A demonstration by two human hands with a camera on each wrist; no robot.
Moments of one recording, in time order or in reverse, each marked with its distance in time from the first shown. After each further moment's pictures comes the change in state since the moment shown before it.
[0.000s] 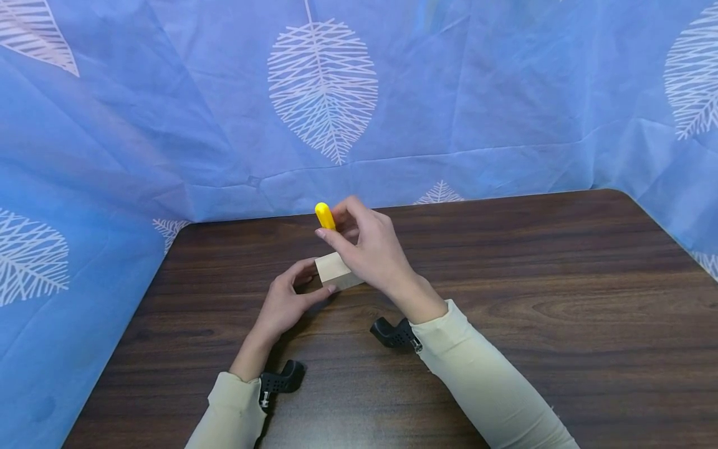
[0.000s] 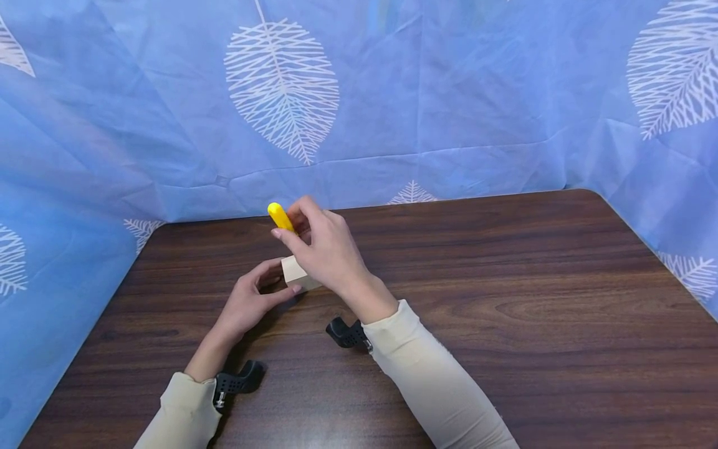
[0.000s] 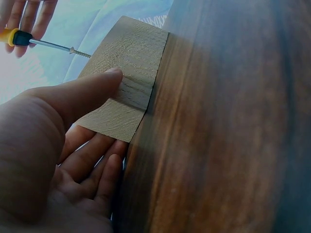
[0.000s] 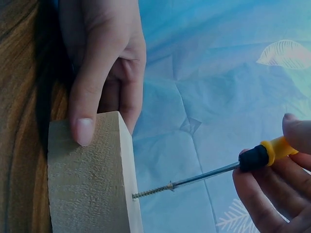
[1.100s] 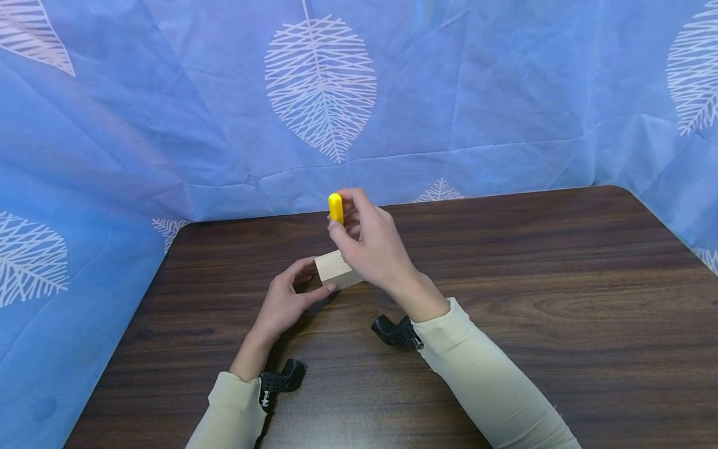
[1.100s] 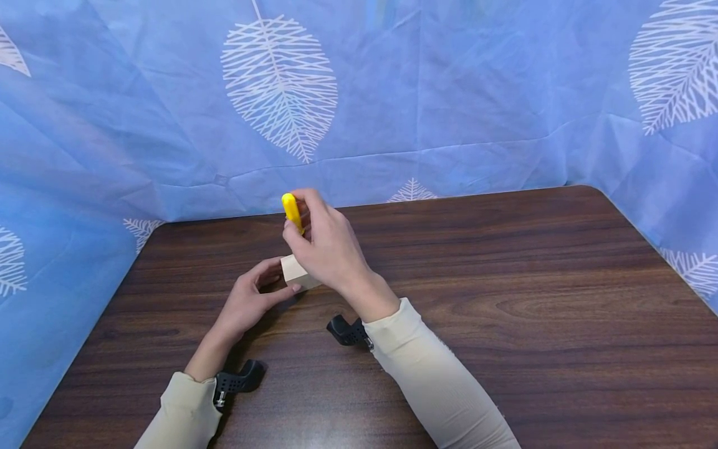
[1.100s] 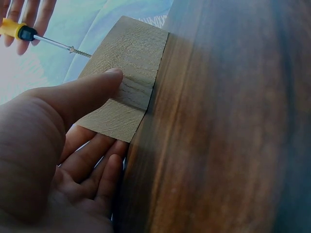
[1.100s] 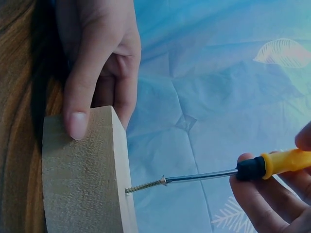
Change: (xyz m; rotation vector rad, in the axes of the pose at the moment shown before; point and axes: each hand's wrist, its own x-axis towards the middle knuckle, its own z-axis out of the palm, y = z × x) left_hand 0.000 0.000 0.001 -0.002 0.004 -0.016; right_hand 0.001 0.000 -0.003 0.019 0.015 -0.014
